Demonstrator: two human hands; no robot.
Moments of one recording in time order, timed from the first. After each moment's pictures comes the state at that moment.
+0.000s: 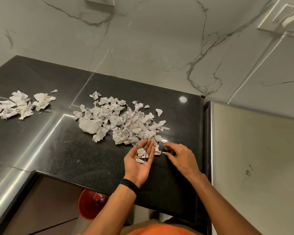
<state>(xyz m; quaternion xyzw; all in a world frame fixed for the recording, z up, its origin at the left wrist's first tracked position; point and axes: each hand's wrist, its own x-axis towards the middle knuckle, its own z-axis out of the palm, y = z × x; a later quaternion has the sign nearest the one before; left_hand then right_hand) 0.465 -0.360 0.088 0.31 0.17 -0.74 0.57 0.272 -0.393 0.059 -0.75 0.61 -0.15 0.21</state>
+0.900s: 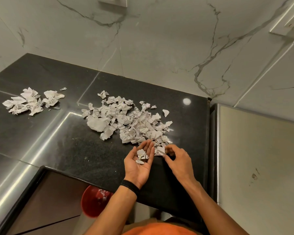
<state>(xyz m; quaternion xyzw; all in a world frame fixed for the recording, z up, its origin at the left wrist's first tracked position) 0.486 -0.351 0.086 0.29 0.18 -0.73 0.60 0.317 -0.369 0.070 -0.67 0.66 -0.21 0.29</state>
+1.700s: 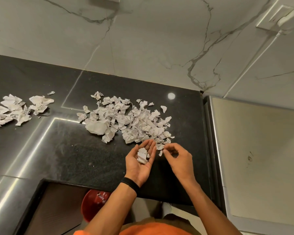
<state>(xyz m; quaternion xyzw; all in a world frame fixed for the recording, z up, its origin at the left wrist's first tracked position) 0.527 -0.354 0.082 0.30 0.16 -0.79 0.52 0.367 -0.337 0.095 -0.56 0.68 -0.35 0.31</state>
